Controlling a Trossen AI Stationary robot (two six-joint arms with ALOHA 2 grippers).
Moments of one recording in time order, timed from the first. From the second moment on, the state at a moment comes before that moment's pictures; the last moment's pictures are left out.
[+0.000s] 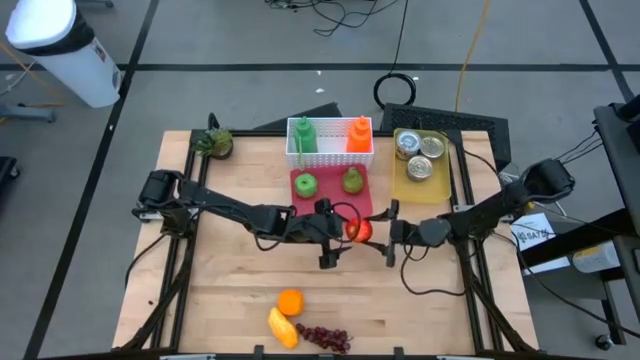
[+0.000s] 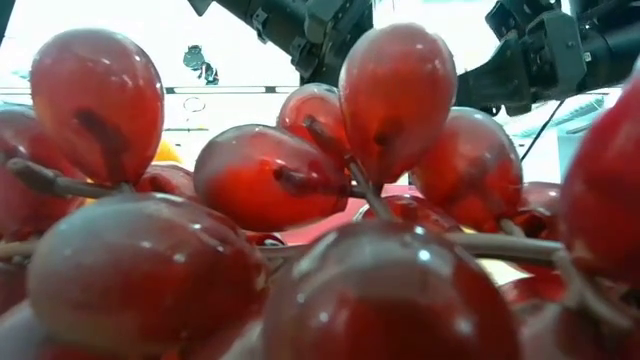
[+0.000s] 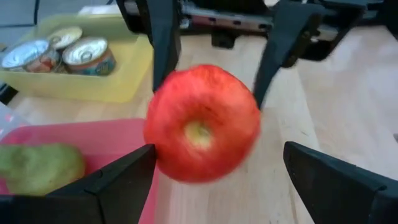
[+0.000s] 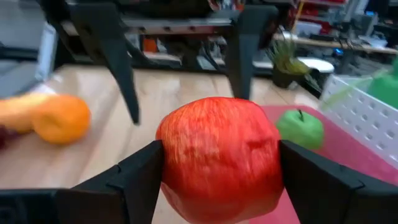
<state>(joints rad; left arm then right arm) -0.18 1.81 1.24 0.03 -0.26 -0.05 0.35 1.29 0.30 0.85 0.48 -0.01</state>
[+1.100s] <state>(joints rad) -0.18 1.81 1.24 -0.03 -0.26 -0.05 0.35 1.50 0.42 0.98 0.41 -0.07</state>
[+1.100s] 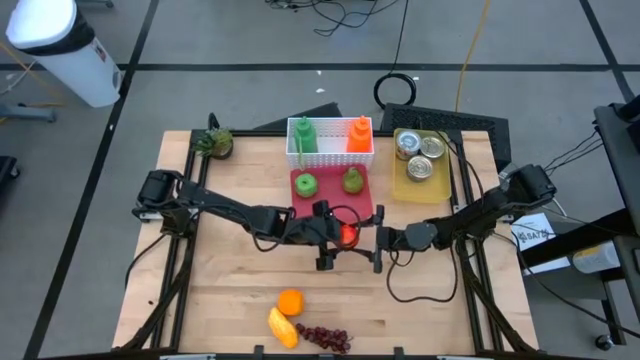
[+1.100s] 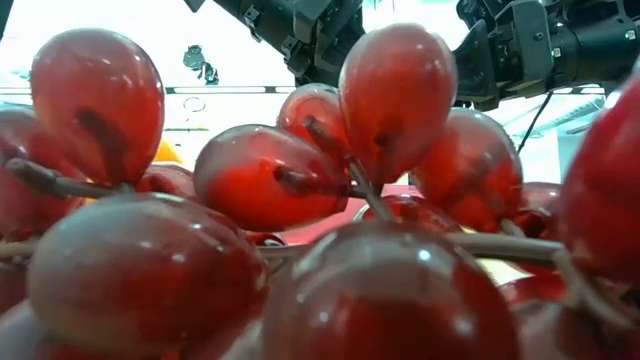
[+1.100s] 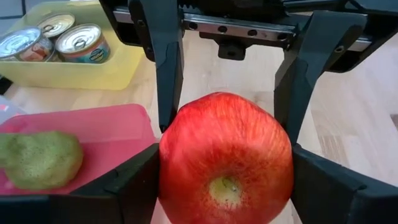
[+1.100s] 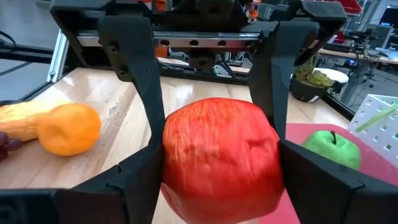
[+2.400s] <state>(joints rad) 0.16 1.82 1.23 -0.58 -0.02 -0.24 0.34 1.25 0.28 0.96 0.42 -0.01</state>
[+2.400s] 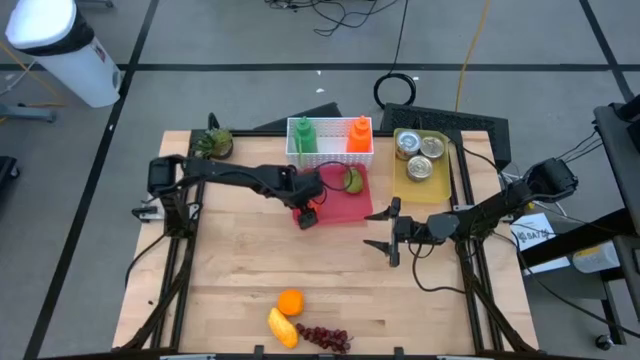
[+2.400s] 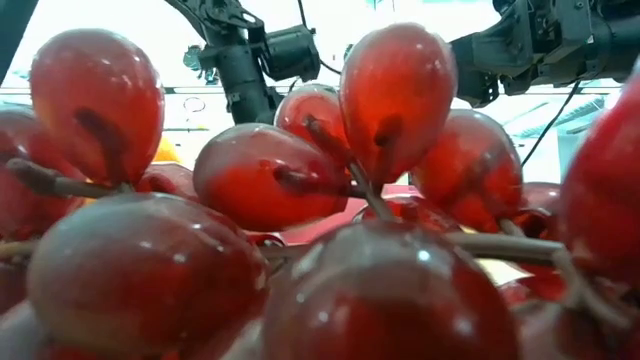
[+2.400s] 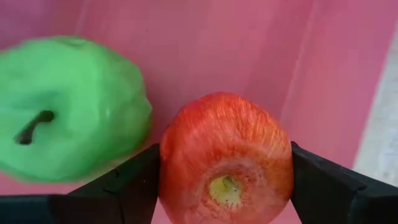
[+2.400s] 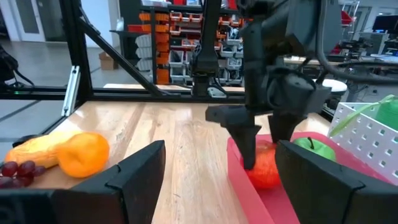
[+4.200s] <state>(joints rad) -0.11 1.56 1.23 -0.61 -0.02 -0.33 0.34 1.25 0.27 0.94 0.42 -0.01</state>
